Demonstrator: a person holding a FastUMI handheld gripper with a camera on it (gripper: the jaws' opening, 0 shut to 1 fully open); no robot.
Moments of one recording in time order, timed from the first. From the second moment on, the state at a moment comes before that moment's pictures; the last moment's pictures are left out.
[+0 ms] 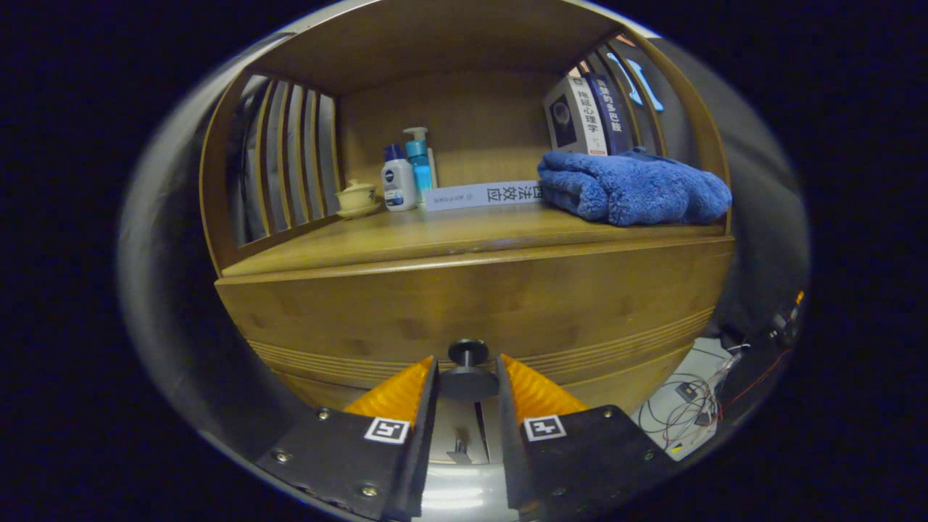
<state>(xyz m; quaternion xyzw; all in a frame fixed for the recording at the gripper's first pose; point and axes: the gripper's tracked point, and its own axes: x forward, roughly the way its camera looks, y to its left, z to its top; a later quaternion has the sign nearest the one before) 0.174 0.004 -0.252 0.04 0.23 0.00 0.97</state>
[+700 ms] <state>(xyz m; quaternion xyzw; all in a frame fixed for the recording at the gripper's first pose) 0.107 -0.002 -0.245 0.04 0.25 -0.05 0.97</state>
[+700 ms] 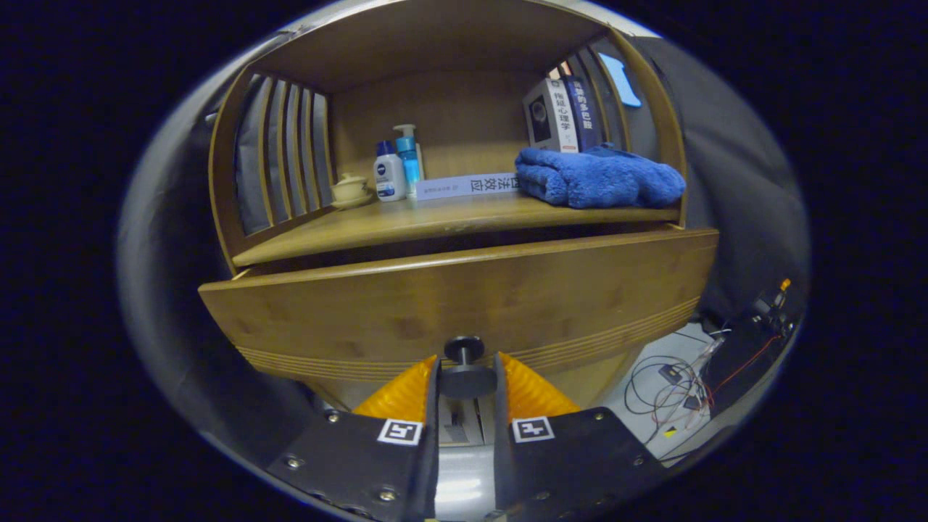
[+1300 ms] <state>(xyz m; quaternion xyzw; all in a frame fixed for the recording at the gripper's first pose) 0.023 -0.005 -0.238 0.02 0.27 -0.08 0.96</state>
